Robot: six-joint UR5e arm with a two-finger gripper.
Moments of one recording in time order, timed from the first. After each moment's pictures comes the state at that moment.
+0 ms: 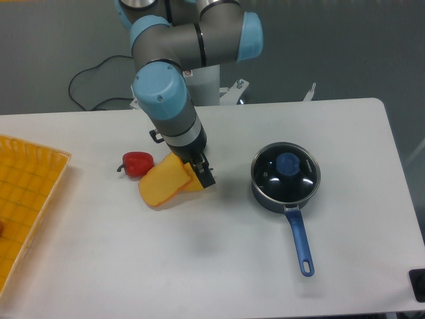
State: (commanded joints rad) arm 2.31 -1.81 -1.61 -1.31 1.76 1.61
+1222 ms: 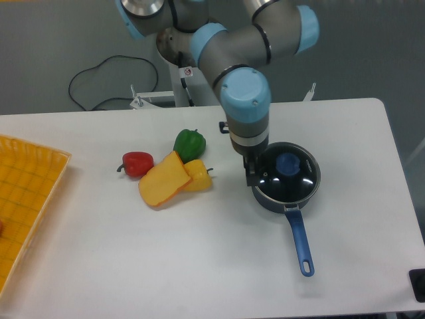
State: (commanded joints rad) arm 2.56 -1.85 -1.61 -1.30 1.70 2.12
